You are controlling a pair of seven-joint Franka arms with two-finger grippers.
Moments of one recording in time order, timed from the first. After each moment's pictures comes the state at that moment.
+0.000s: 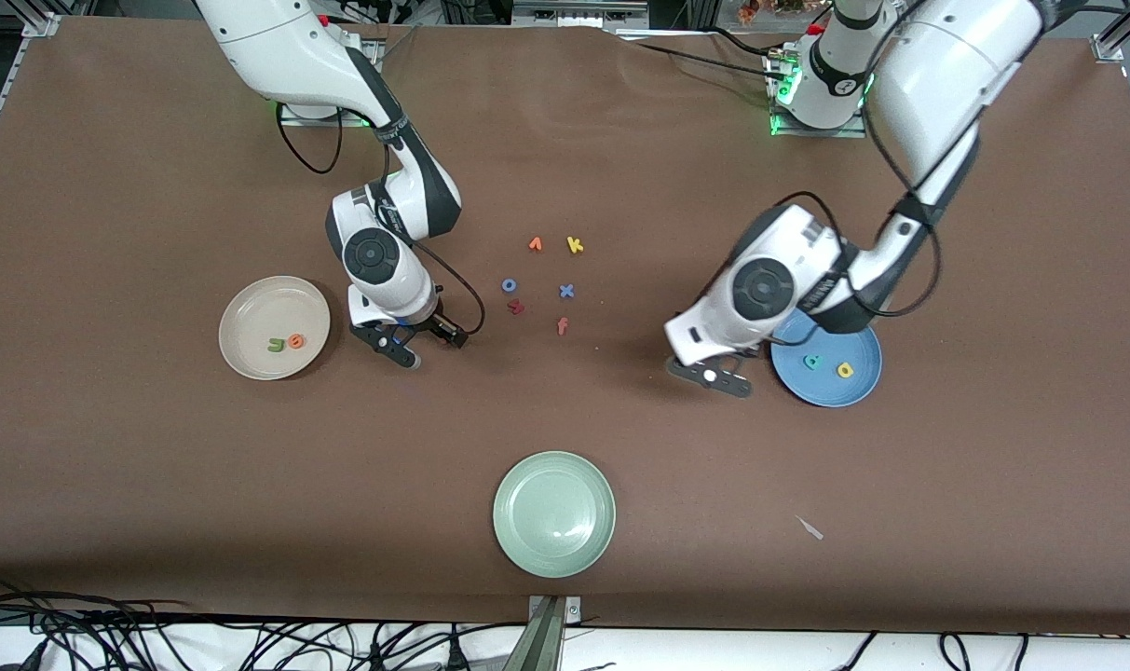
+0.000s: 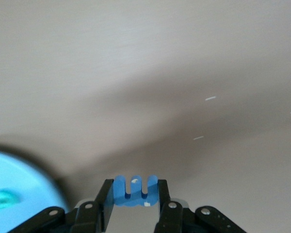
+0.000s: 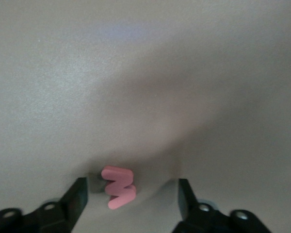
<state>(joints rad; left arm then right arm) 0.12 0.65 -0.60 -1.68 0.36 2.04 -0.22 0.58 0.57 -0.07 -1.96 0.11 2.49 0.98</state>
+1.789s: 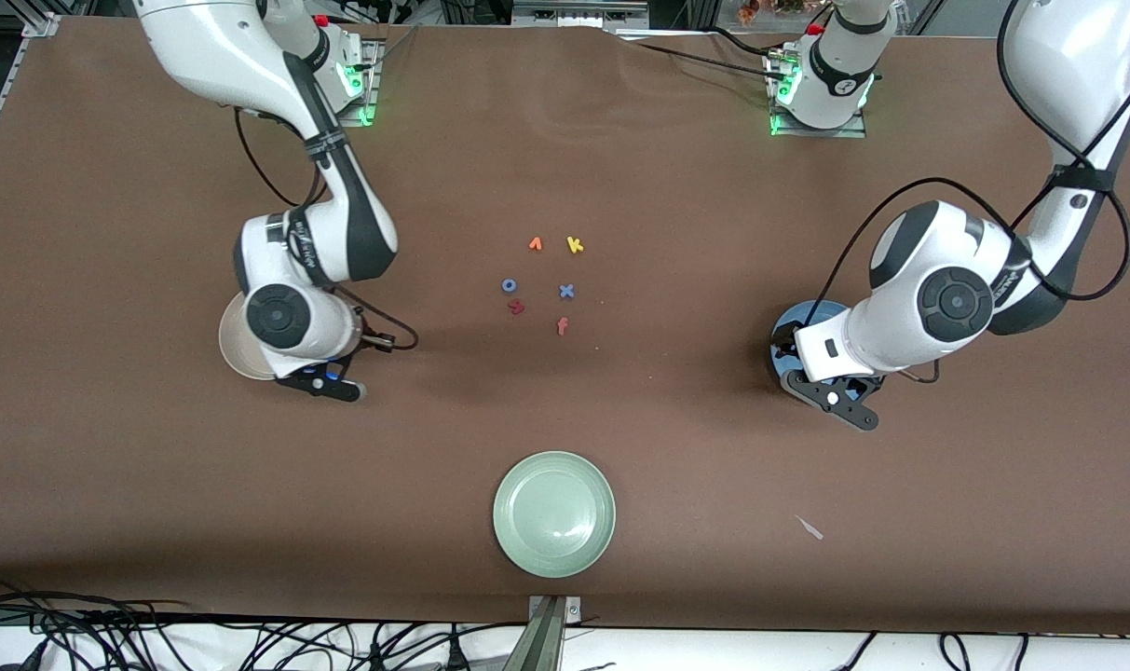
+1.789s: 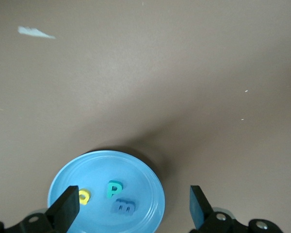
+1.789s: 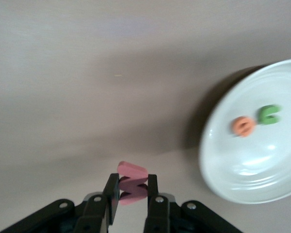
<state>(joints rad) 0.38 0.57 -0.75 -1.60 0.36 1.93 0.07 0.51 0.56 -0.26 -1.71 0.11 1.97 0.41</state>
